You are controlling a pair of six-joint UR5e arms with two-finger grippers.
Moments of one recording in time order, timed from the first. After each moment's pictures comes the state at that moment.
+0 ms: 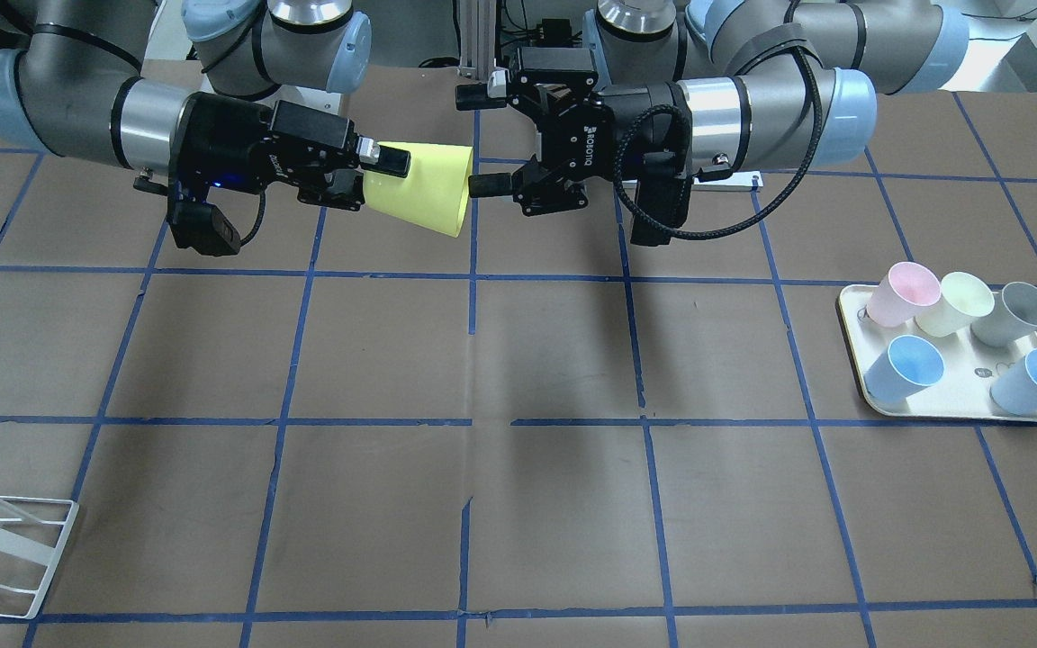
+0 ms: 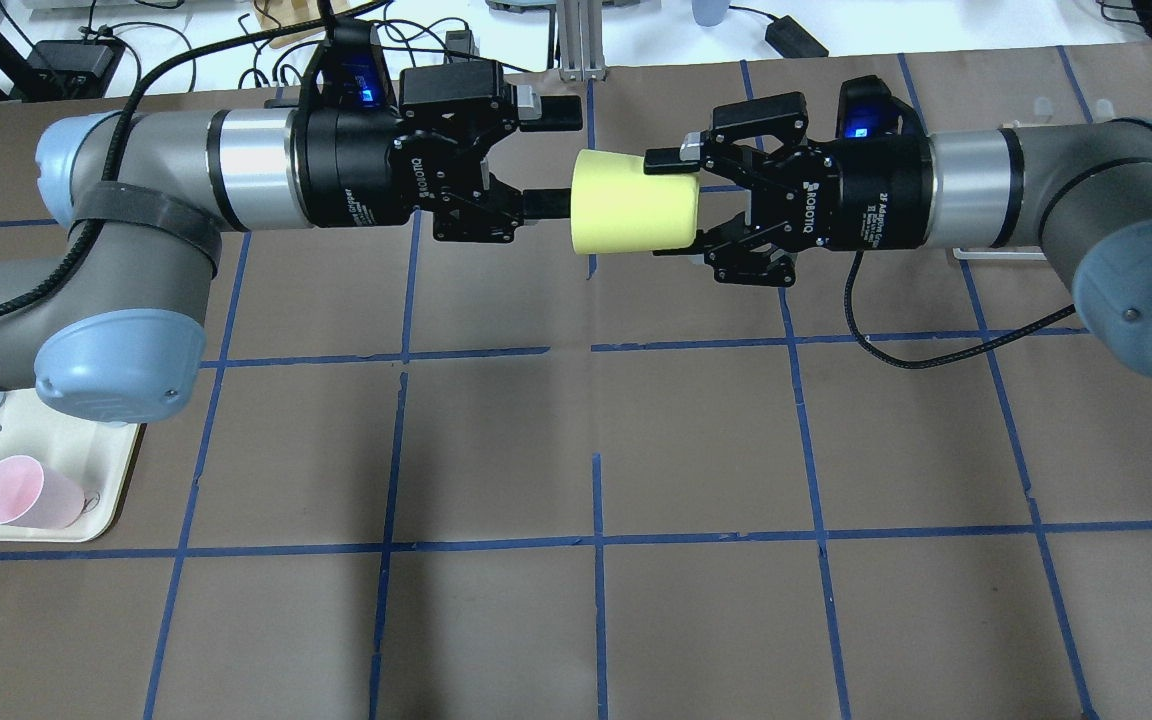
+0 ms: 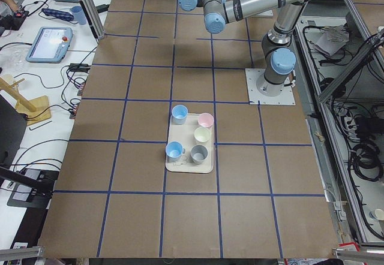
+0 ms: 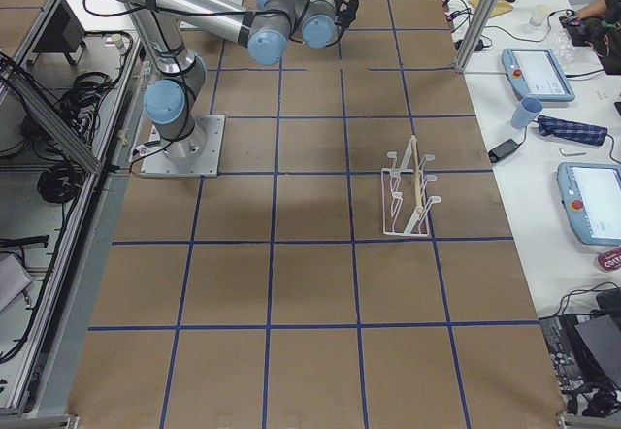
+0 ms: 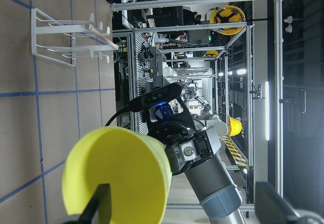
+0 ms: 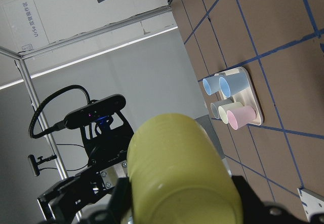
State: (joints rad) left arm -1.54 -1.58 -1.95 -1.14 0.09 0.00; right arm 1.39 -1.64 1.96 -1.44 -0.17 -0.14
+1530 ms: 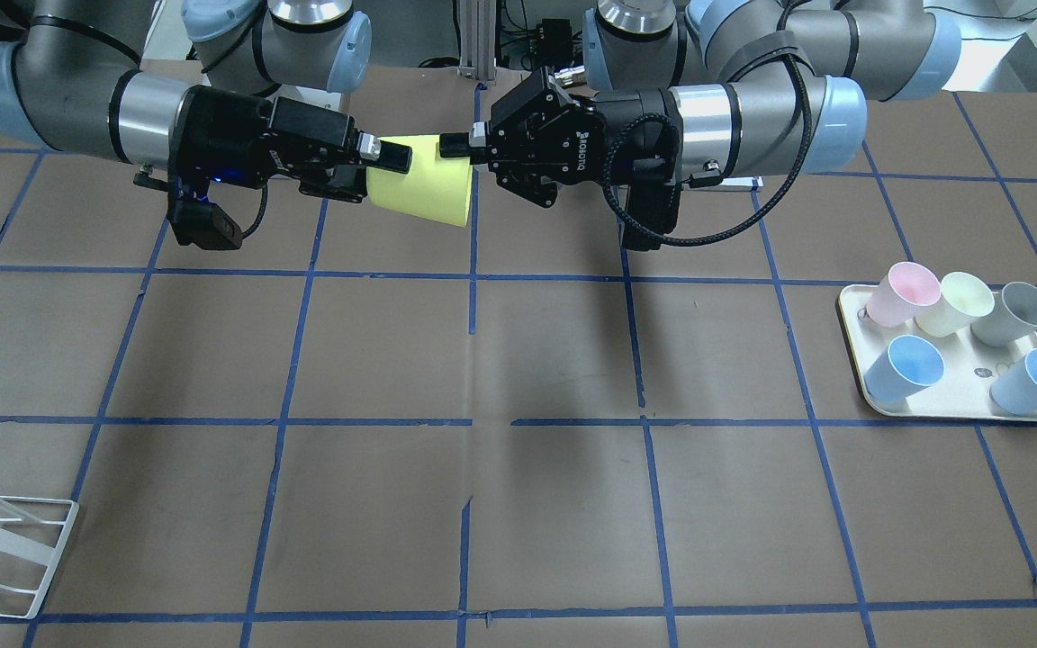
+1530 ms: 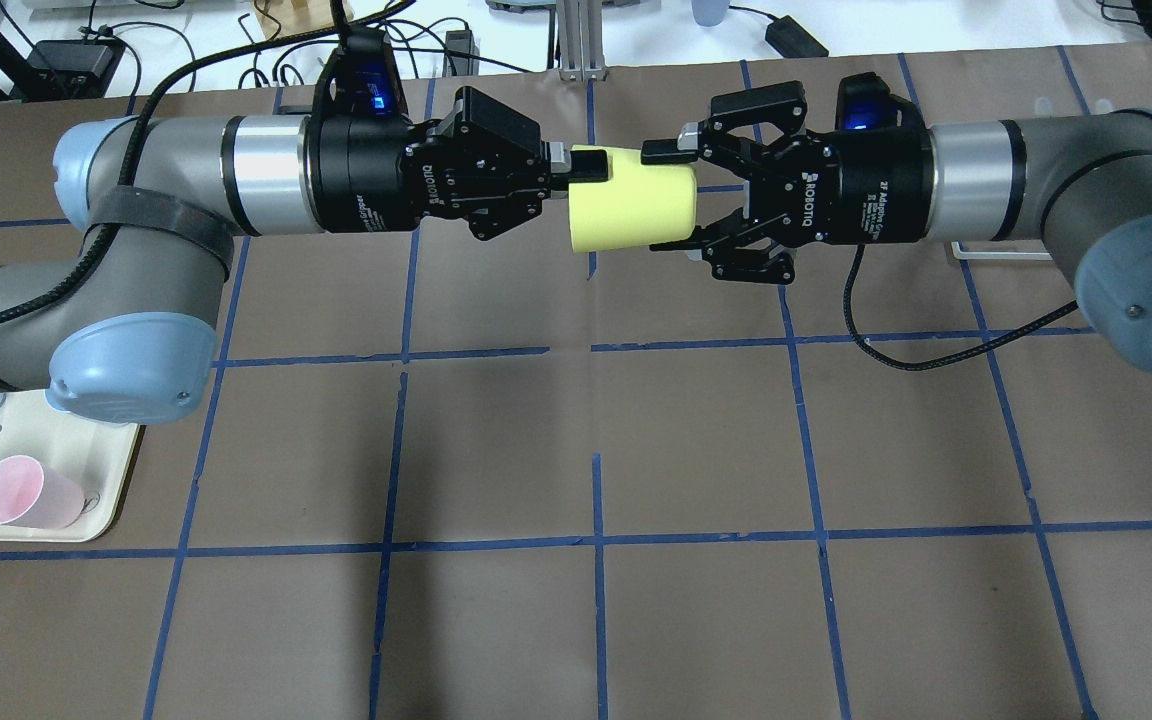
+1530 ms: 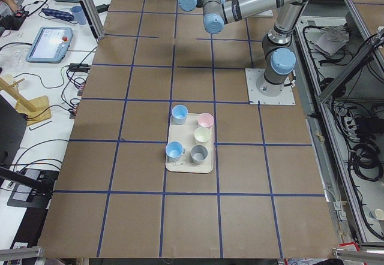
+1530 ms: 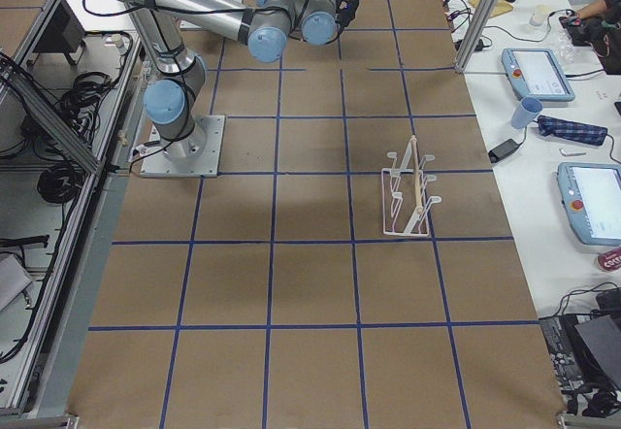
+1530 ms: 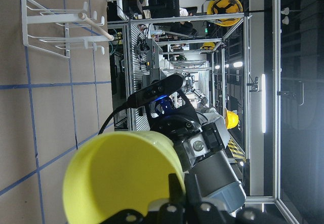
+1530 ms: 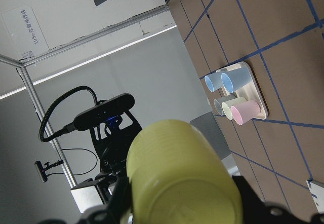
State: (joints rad) left arm -1.54 -1.58 -1.96 -1.13 0.09 -0.01; right arm 1.39 -1.64 1.95 -1.44 -0.16 -0.06
